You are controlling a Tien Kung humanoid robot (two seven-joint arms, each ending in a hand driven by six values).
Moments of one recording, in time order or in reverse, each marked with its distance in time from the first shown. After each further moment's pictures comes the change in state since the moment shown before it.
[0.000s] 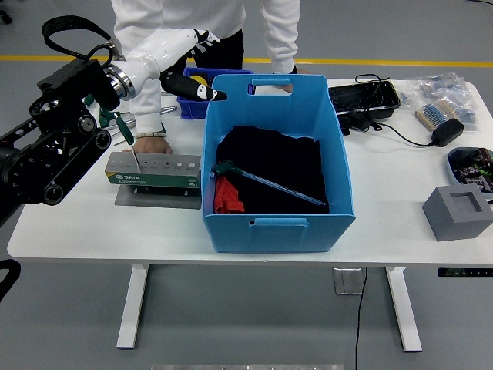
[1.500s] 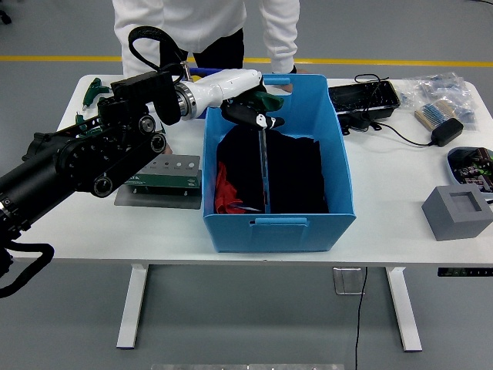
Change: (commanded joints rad) left arm -0.197 -0.185 0.356 0.191 -0.307 -0.111 0.025; right arm 0.013 -0.006 0.012 -0.006 -0.027 0.011 -0.007
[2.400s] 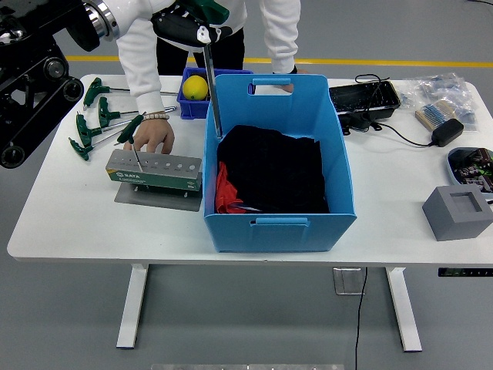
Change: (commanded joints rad) left arm -0.013 0.258 -0.273 -0.354 0.281 0.016 0.007; right arm -0.024 0.015 0.007 0.001 0.010 -0.009 0.001
